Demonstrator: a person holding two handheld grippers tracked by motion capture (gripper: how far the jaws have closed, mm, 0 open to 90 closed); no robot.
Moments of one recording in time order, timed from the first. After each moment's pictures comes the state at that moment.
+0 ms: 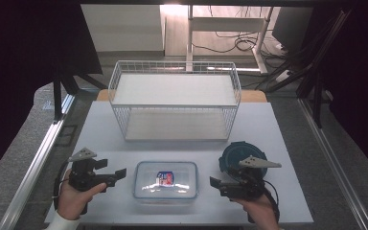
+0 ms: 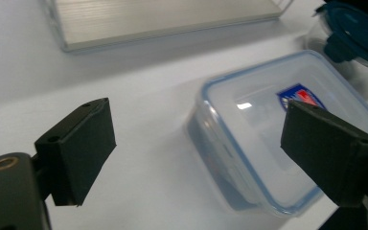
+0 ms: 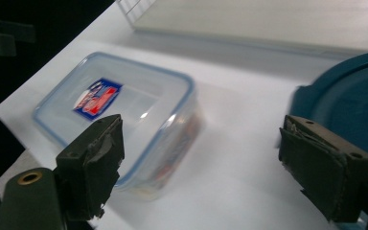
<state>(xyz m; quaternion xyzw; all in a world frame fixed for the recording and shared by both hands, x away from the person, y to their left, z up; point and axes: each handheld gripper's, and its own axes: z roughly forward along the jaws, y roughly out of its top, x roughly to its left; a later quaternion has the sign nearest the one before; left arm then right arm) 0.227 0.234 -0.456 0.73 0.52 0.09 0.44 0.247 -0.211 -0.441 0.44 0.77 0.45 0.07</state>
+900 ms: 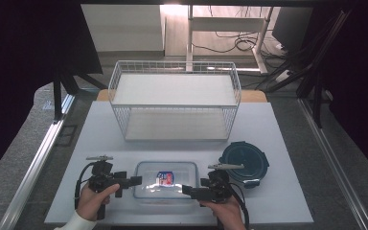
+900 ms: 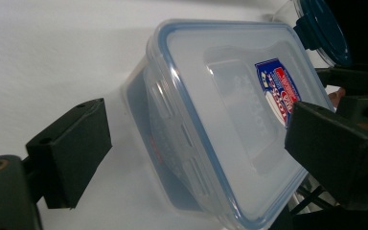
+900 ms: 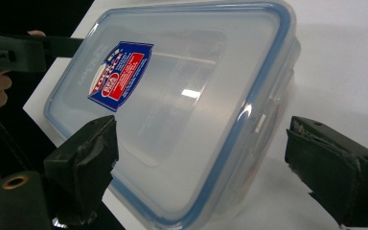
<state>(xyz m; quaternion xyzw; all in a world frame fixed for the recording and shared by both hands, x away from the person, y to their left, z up) 0.247 0.208 -0.503 0.69 0.56 -0.08 0.45 0.255 -0.145 -0.492 0.50 0.76 0.42 -0.04</state>
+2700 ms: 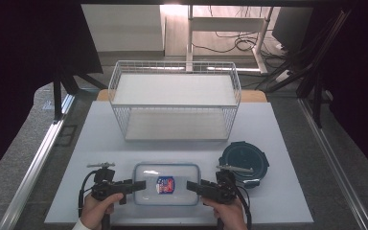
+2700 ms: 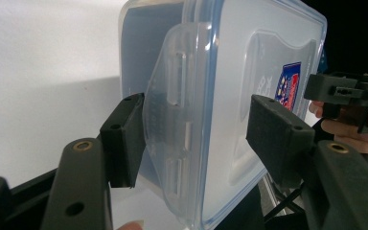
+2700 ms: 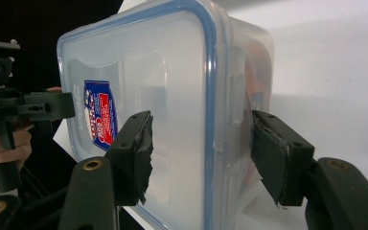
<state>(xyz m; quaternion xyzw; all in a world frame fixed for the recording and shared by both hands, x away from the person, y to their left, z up) 0.223 0.194 -0.495 0.67 0.58 -0.09 0.46 0.248 -0.158 -0.487 0.54 0.71 0.45 -0.07</state>
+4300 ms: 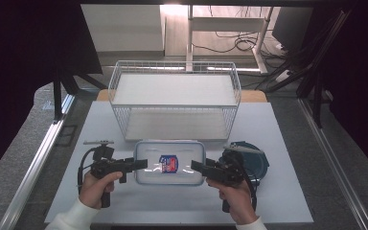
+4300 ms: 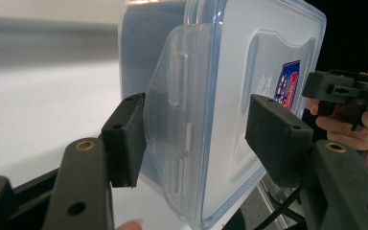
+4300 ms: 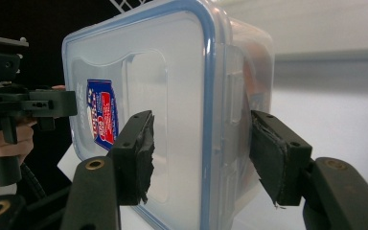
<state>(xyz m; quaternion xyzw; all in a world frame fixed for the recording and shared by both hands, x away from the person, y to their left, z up) 0.261 0.196 -0.440 0.67 0.54 -0.08 0.50 0.271 -0.162 -0.425 0.51 0.71 0.49 -0.01</state>
